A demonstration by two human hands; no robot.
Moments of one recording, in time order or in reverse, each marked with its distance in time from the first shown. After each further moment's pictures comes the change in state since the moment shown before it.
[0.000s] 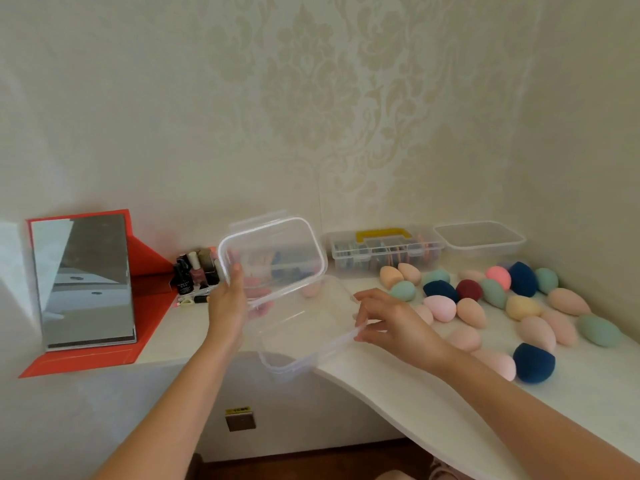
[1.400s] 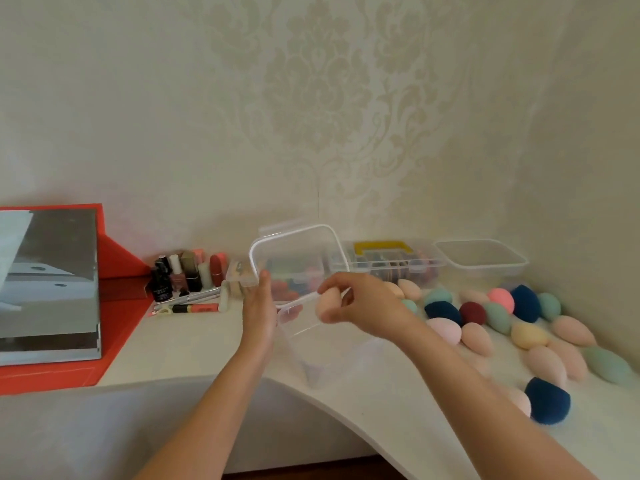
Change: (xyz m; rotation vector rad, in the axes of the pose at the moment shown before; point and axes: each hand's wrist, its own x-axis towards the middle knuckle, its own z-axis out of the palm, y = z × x) left_hand 0.020 -0.026 0.053 -0.139 -0.087 -0.040; right_hand 0.075 -0.050 -0.008 -0.093 -0.013 0.297
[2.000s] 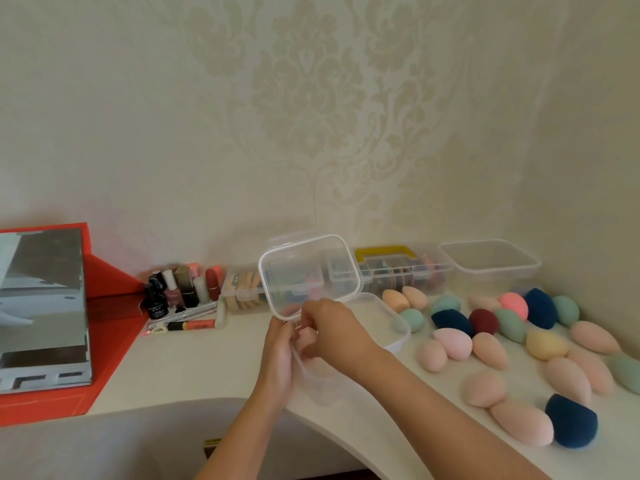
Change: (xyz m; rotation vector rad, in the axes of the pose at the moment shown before) left_hand -0.019 -0.038 0.007 -0.104 -0.256 0.042; right_hand 0.026 0.000 0.047 -0.239 -0.036 -0.116
